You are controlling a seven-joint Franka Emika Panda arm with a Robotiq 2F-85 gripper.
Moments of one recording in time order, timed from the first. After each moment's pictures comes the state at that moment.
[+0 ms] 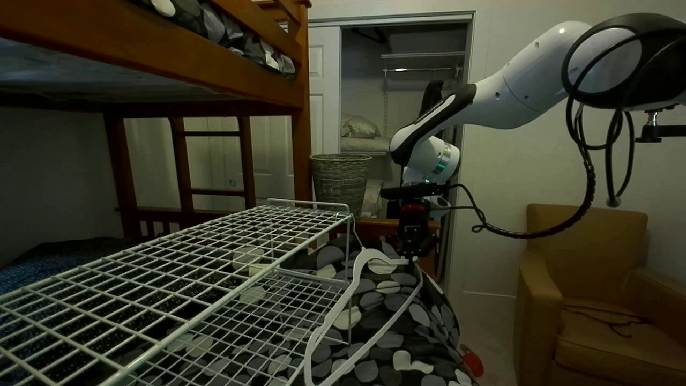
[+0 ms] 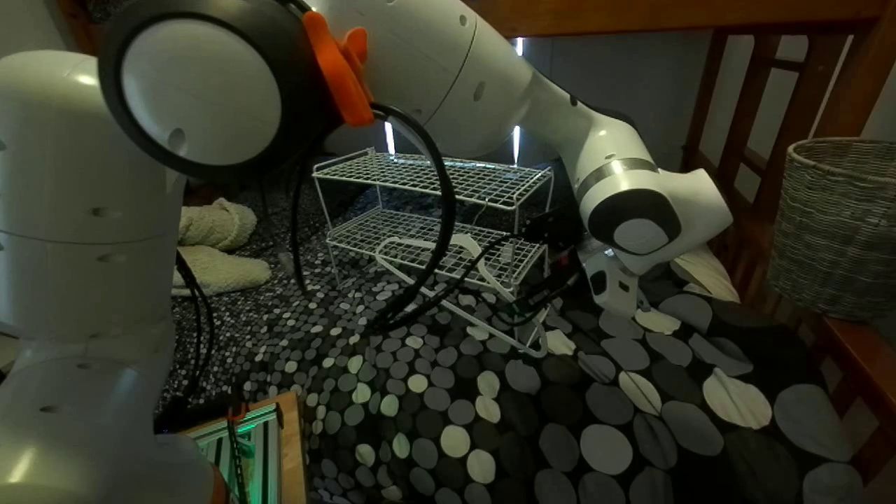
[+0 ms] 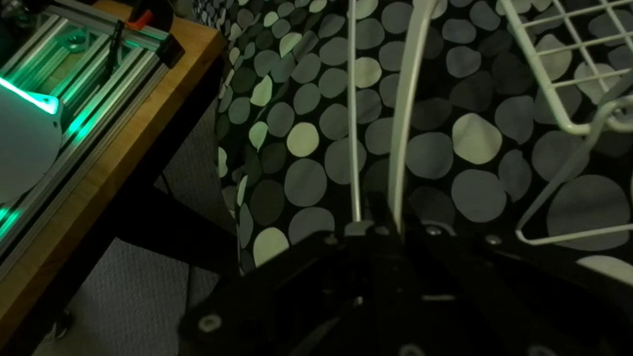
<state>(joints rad) -0.04 0.41 -0.06 -1.74 0.50 1.54 0.88</state>
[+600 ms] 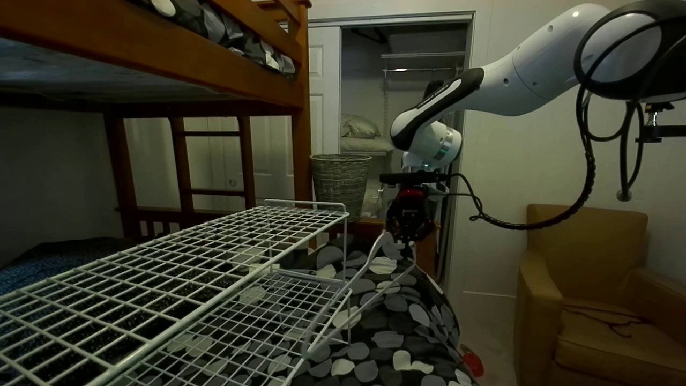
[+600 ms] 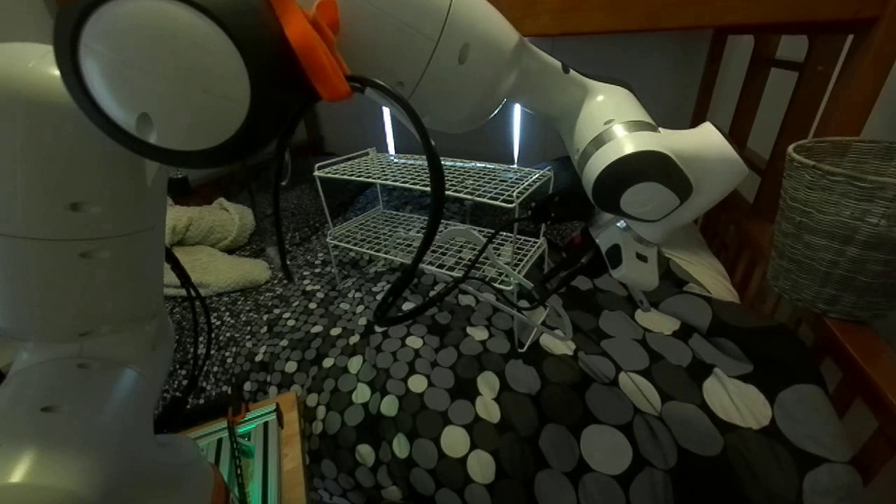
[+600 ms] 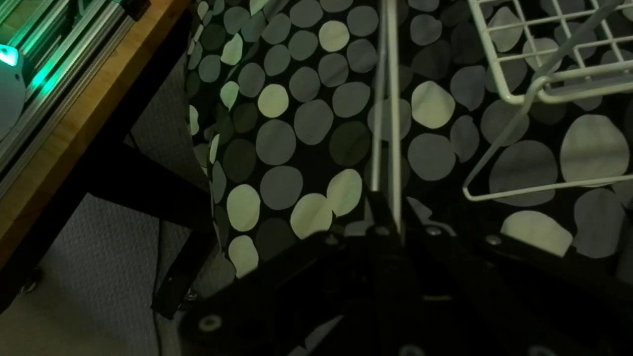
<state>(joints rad) -0.03 0.36 -0.06 -1.71 0.46 1.60 0.88</state>
